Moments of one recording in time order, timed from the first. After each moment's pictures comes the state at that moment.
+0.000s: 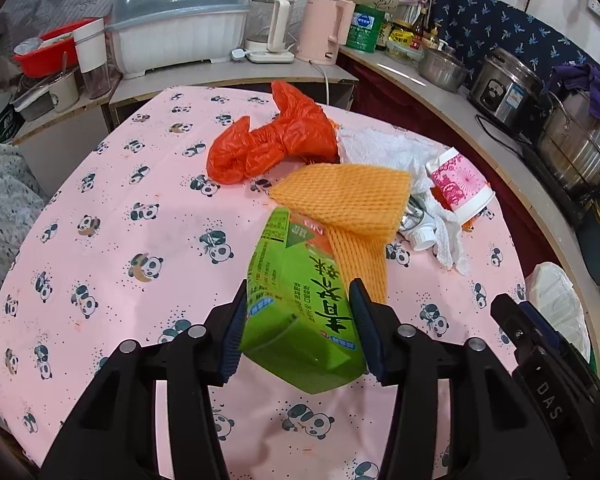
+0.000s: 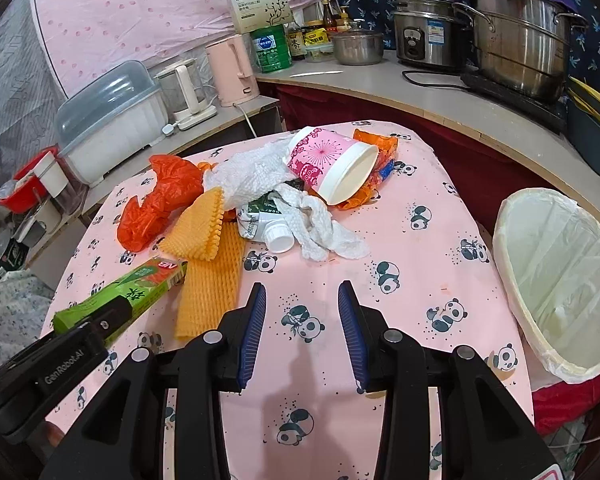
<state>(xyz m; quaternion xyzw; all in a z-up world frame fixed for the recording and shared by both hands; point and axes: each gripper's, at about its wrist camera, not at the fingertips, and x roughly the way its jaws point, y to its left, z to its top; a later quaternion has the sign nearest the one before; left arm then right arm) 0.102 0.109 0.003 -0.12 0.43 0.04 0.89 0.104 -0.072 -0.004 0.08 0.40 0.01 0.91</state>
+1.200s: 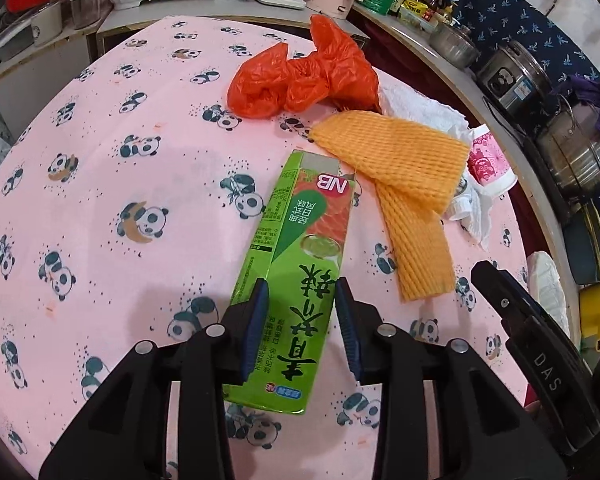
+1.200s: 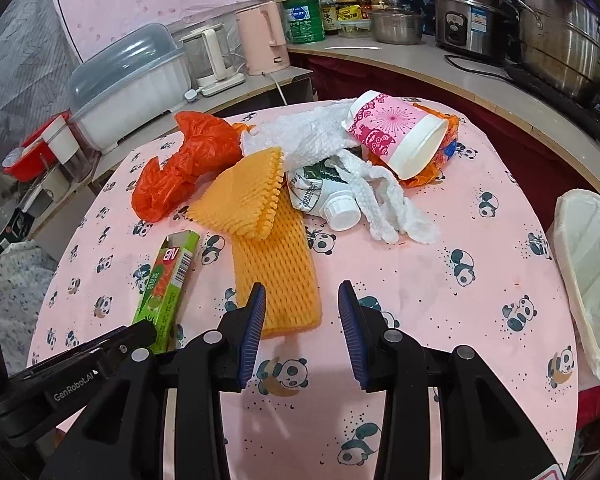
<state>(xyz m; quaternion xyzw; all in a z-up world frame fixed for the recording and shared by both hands) 0.117 0.162 -0.050 -0.18 0.50 -0.01 0.85 0.131 -0.021 -0.033 0.06 0.44 0.05 0.90</state>
